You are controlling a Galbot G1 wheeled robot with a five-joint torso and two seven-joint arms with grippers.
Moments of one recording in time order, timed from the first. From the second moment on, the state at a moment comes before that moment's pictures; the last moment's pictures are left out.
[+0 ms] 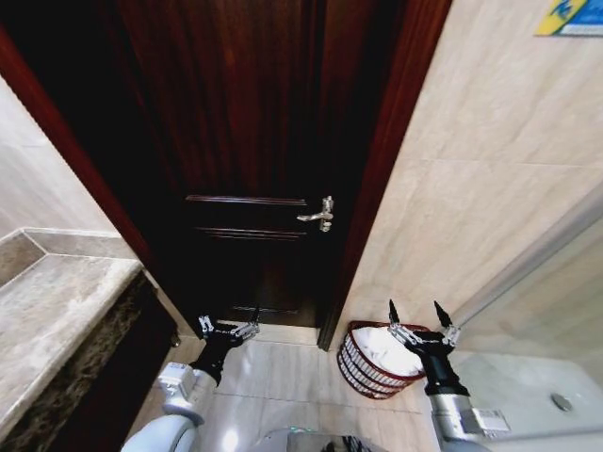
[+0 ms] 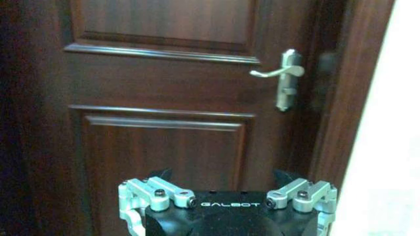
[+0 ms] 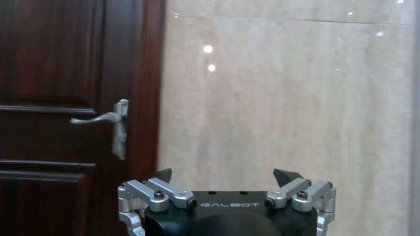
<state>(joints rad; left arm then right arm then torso) 1.91 -1.56 -0.57 -2.50 -0.07 0.26 0.15 -1.93 1.54 0.67 2.36 0.10 0.21 -0.06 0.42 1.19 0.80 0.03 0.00</state>
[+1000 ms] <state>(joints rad) 1.91 -1.56 -0.57 -2.50 -0.07 0.26 0.15 -1.93 1.54 0.67 2.36 0.10 0.21 -0.06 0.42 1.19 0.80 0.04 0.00</state>
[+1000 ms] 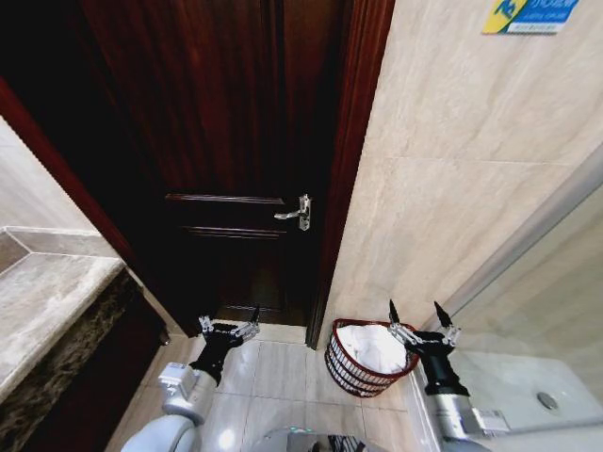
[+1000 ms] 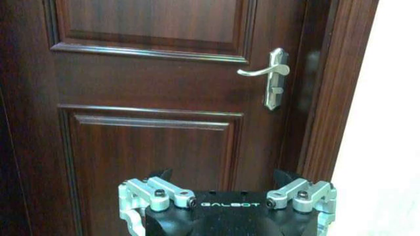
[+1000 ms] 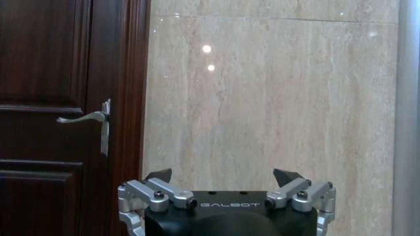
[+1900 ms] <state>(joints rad) 1.91 -1.56 -0.57 -2.50 -0.07 0.26 0.15 -1.93 1.54 0.67 2.36 0.10 0.21 -0.06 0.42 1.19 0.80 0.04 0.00</state>
